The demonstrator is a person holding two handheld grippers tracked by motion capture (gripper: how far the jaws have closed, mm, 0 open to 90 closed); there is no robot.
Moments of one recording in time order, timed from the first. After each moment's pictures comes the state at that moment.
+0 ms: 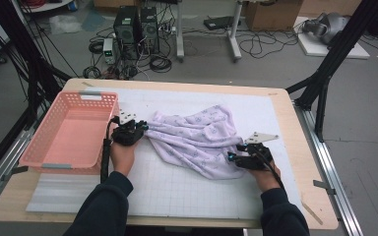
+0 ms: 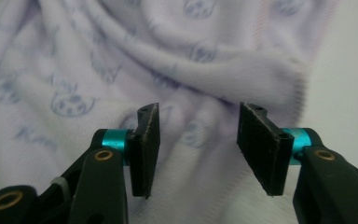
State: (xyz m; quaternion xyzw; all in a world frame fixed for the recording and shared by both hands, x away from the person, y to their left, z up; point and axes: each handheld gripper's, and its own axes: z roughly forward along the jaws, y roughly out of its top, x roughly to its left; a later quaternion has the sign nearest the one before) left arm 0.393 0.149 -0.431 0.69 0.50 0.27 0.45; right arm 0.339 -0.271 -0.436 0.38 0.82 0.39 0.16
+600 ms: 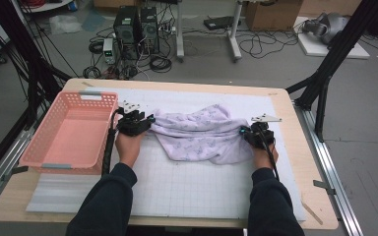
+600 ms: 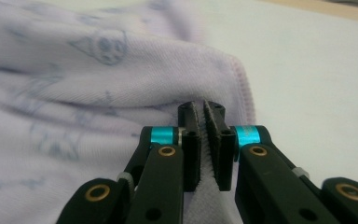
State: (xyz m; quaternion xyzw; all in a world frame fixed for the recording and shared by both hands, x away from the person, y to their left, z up) left arm 0.418 0.135 -0.424 0.69 0.50 0.25 0.46; right arm 0.402 -0.291 -0.434 0.50 0.74 0.37 0.26
